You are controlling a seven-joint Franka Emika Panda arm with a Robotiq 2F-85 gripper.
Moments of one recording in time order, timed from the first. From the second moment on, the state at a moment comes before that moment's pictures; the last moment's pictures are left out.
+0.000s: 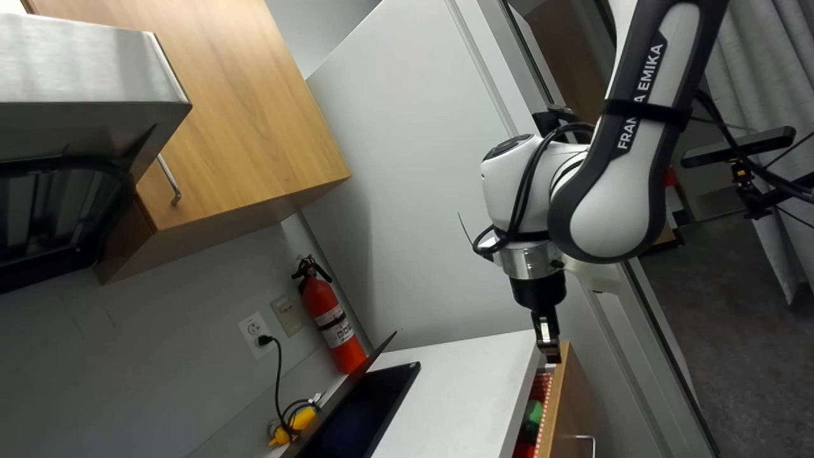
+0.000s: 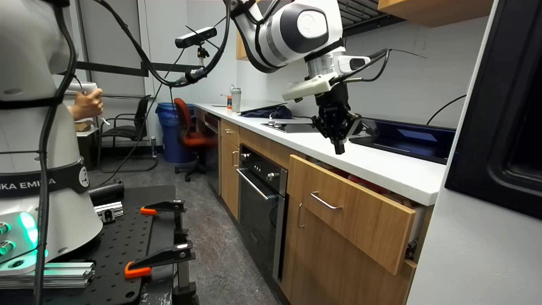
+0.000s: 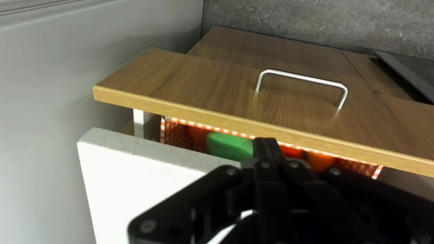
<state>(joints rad) -0.01 0.15 -0.03 -2.30 -0.28 2.72 -0.06</state>
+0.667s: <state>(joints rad) 0.00 0.29 -0.06 -2.19 -0.31 2.73 -0.04</state>
